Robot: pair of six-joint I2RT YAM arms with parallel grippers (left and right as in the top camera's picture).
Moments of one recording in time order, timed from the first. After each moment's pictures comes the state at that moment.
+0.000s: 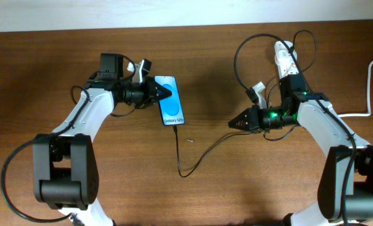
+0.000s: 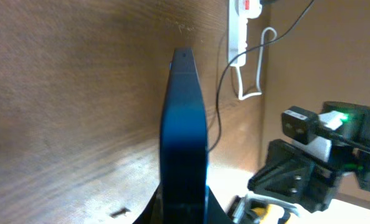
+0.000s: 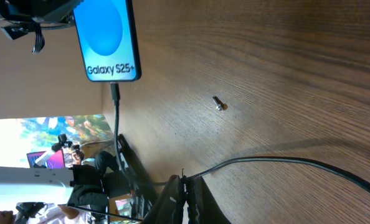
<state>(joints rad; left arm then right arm) -0.09 1.91 1.31 -0.47 0.93 -0.40 -0.03 1.73 1.08 -0.82 -1.05 -0.09</state>
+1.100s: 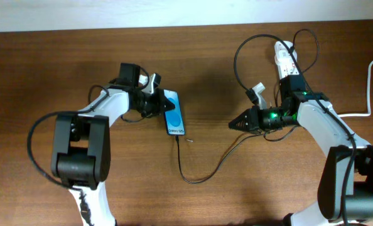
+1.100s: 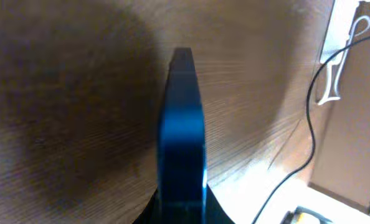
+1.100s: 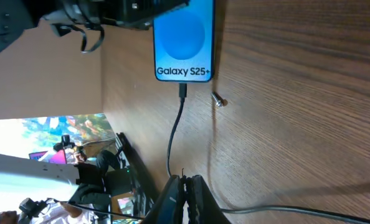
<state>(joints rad) -0.15 2.10 1.31 -0.44 0.75 -0.38 -0.03 1.73 1.08 -0.84 -1.04 -0.09</state>
